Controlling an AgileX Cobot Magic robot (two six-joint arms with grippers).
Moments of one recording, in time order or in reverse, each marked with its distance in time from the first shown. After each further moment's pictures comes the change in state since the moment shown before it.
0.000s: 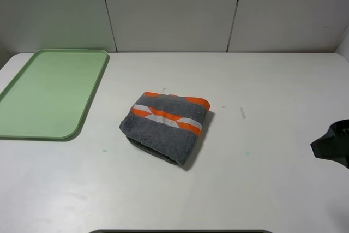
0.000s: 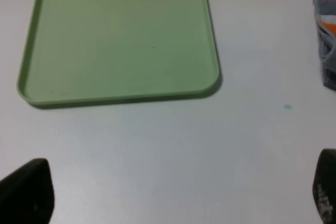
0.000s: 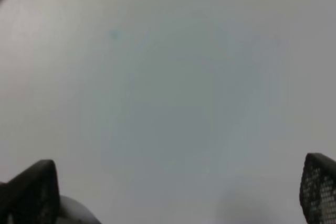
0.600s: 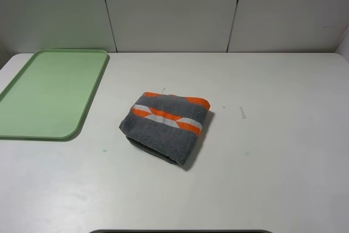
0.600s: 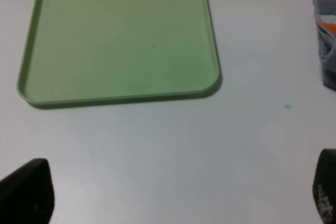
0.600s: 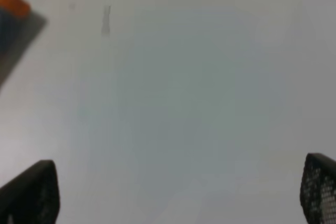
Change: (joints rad) left arm 0.000 0.000 0.000 0.000 0.000 0.000; right arm -0.233 -0.511 0.063 0.029 0.053 -0.050
